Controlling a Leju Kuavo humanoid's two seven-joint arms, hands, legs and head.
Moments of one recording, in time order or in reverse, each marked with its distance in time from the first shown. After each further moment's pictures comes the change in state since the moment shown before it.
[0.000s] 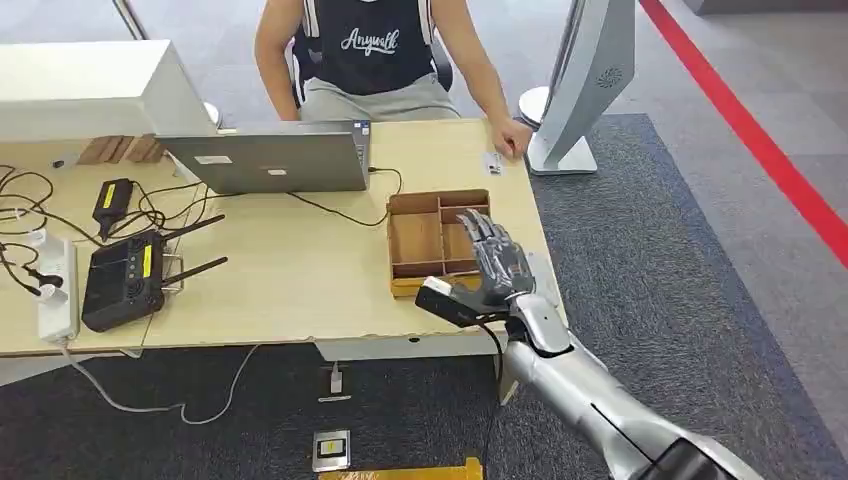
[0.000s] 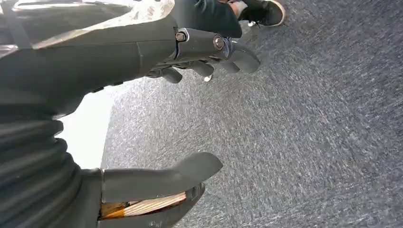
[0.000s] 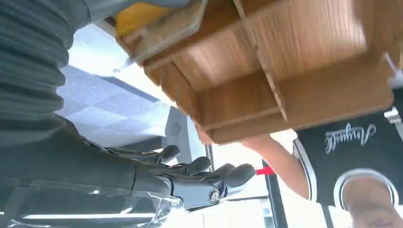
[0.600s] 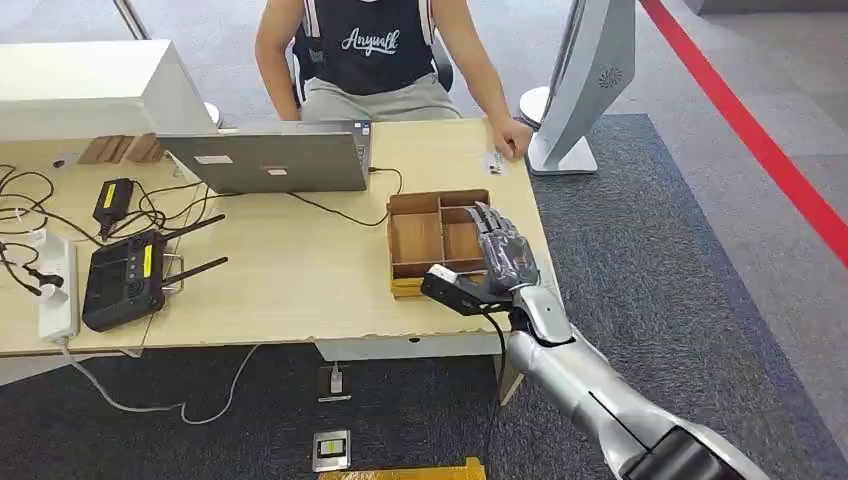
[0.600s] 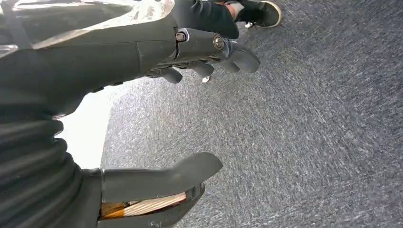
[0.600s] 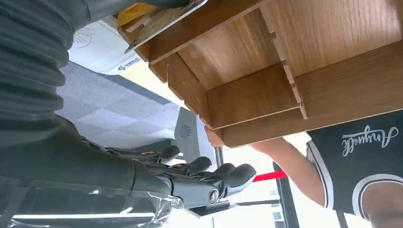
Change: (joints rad) left arm -0.008 -0.008 -0.002 0.000 -0.016 -0.001 0.010; right arm -0.019 0.015 -0.026 0.069 -0.008 0.006 -0.009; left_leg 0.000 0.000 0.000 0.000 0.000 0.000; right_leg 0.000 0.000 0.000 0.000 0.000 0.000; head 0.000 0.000
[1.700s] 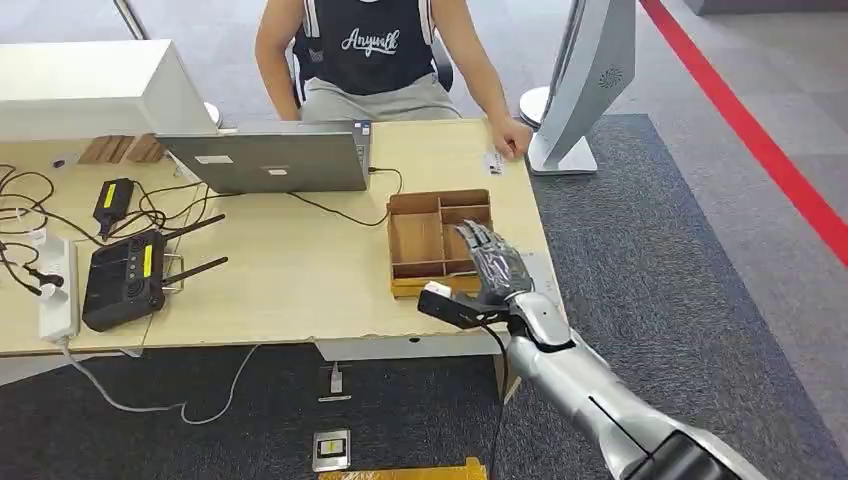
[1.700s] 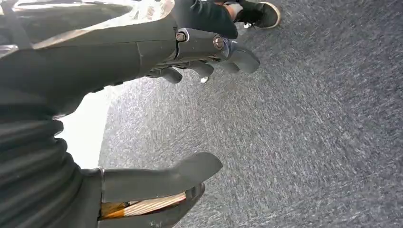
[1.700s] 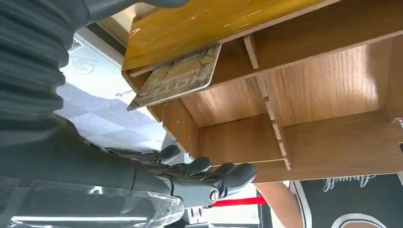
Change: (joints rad) left arm 0.003 -0.001 0.000 0.000 0.008 0.010 -0.012; right arm 0.017 -0.002 0.009 0.002 0.014 0.116 -0.053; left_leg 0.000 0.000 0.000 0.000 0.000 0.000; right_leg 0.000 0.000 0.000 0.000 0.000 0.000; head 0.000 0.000
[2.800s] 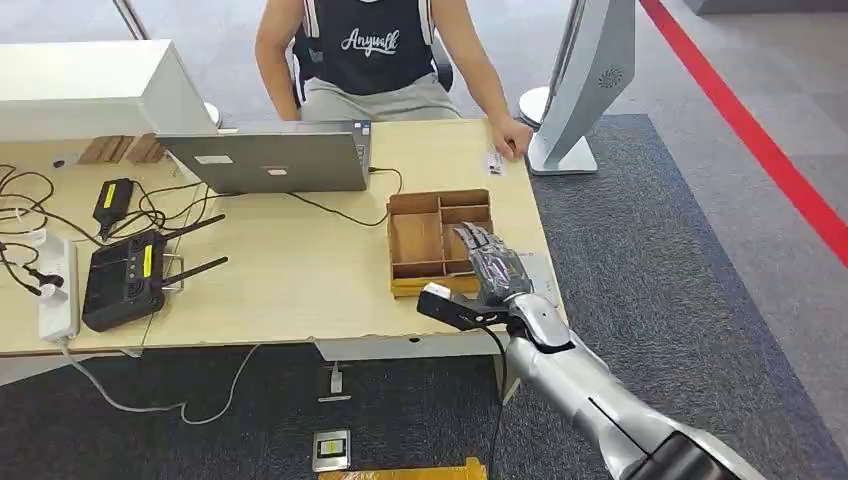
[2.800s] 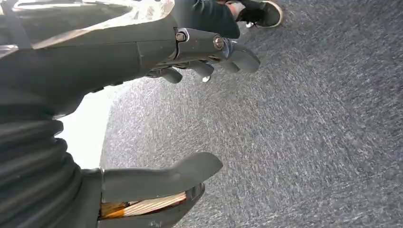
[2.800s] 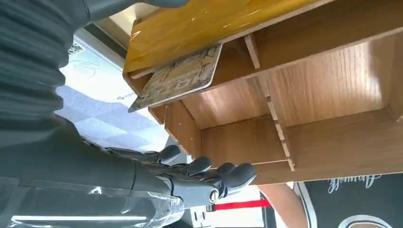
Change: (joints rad) left arm 0.000 0.000 0.000 0.000 0.003 0.000 0.007; right arm 0.000 0.000 0.006 0.002 -0.026 -0.013 0.010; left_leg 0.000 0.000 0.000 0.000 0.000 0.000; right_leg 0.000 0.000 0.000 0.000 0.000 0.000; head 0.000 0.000
